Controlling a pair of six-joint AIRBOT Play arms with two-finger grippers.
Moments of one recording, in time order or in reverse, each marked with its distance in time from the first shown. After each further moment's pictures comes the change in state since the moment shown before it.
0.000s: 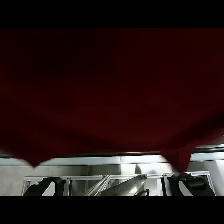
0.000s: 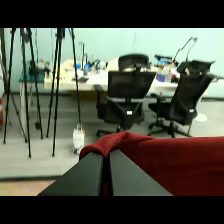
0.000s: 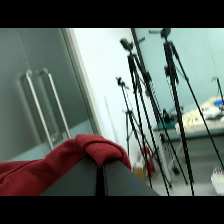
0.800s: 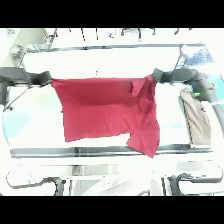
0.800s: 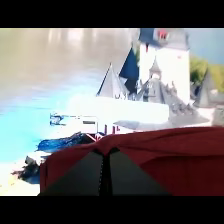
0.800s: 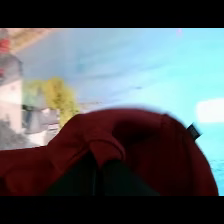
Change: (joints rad) left arm -0.054 -0.619 -0.656 0.014 -0.195 0.115; right arm 0.005 -0.853 -0.489 0.021 0.158 -0.057
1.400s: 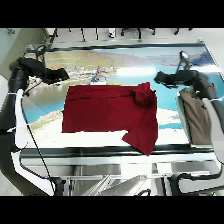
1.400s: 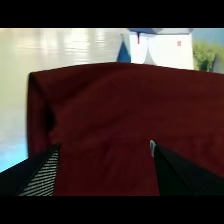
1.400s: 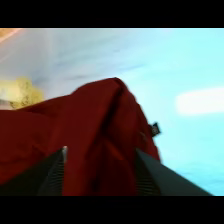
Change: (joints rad) left arm -0.029 -0.327 0.394 0.000 0.204 0.010; right arm -0.113 -0.025 0.036 0.002 -0.097 -0.107
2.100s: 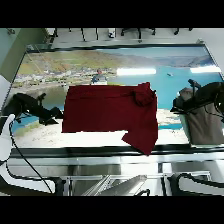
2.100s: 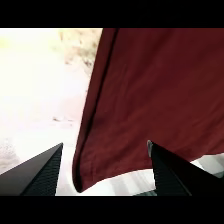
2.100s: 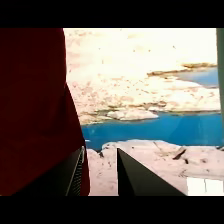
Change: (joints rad) left arm 0.211 0.197 -0.758 -0.099 0.107 0.111; right arm -0.207 0.153 -0.264 -0.046 -0.507 -0.150
